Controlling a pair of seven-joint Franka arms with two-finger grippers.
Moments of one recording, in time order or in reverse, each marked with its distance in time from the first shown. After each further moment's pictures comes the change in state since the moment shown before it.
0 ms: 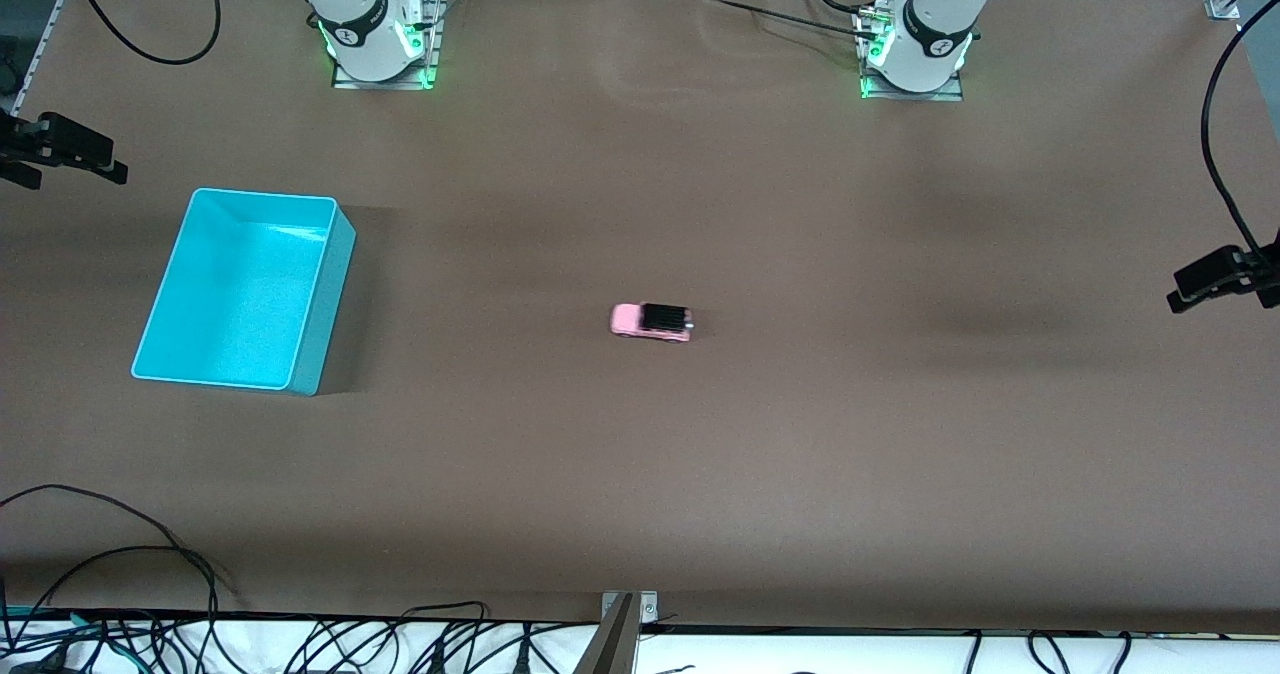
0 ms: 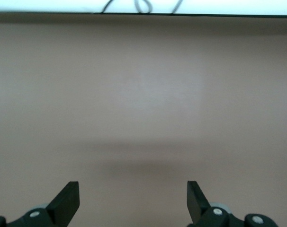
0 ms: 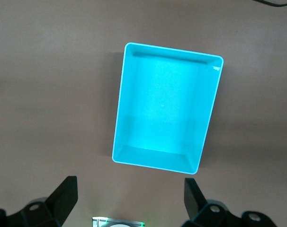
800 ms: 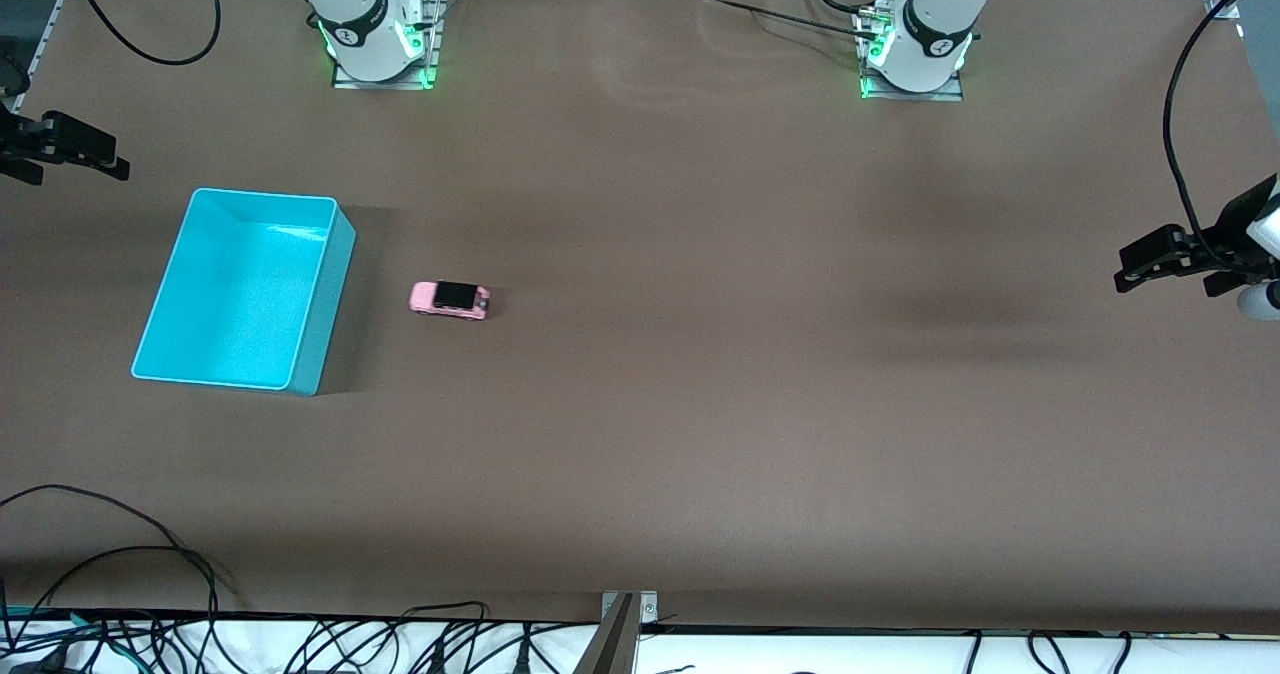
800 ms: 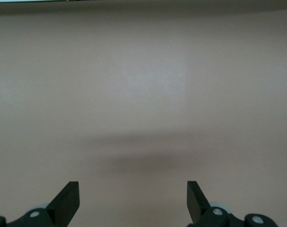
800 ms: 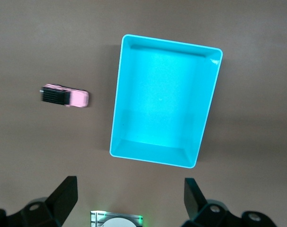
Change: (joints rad) left arm 0.002 -0.013 -0.037 -0.052 0.000 -0.018 0.002; right arm 0.001 0.002 0.002 0.000 -0.017 -0.024 0.002
